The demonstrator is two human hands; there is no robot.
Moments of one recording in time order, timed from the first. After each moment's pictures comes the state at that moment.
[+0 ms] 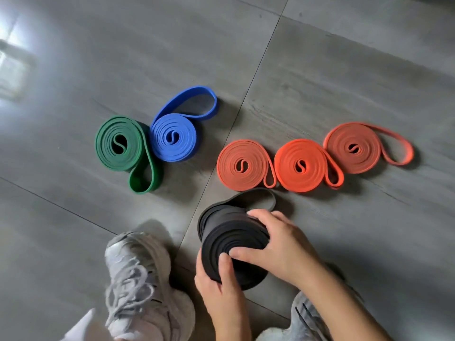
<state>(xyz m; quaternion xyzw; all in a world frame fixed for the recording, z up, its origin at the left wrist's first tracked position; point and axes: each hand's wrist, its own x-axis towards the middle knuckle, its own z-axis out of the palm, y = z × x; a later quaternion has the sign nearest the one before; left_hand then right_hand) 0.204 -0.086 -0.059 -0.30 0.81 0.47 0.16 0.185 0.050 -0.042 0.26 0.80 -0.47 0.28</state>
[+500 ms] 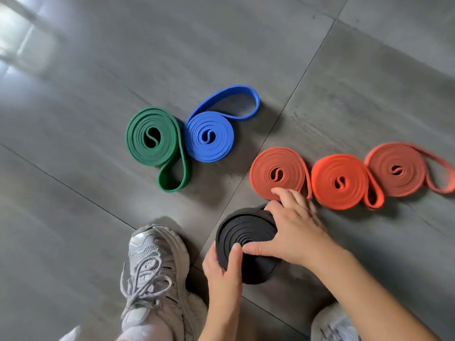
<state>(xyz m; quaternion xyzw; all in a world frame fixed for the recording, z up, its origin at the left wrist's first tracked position) 0.153 -0.121 -0.074 -0.33 0.72 0.51 0.33 0.124 0.038 -0.068 0.11 0.90 -0.24 0.35</state>
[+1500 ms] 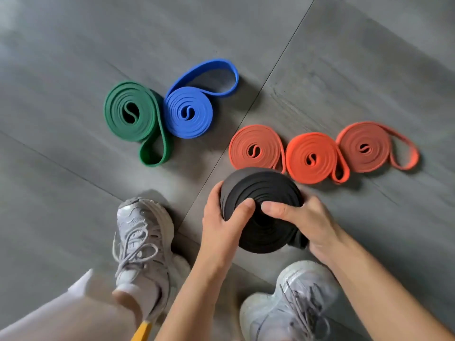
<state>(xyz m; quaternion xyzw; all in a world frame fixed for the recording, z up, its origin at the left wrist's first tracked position) 0.110 -0.066 -0.004 -0.22 0.70 0.56 0.38 0.147 0.075 -0.010 0.44 0.52 -0.70 0.20</state>
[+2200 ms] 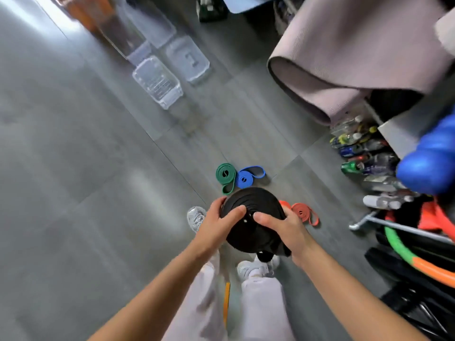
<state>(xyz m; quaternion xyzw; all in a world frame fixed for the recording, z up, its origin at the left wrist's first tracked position) -0.030 -0.194 0.571 -0.22 0.65 0.62 0.38 -0.008 -0.035 0.577 0.36 0.56 -0.69 0.29</state>
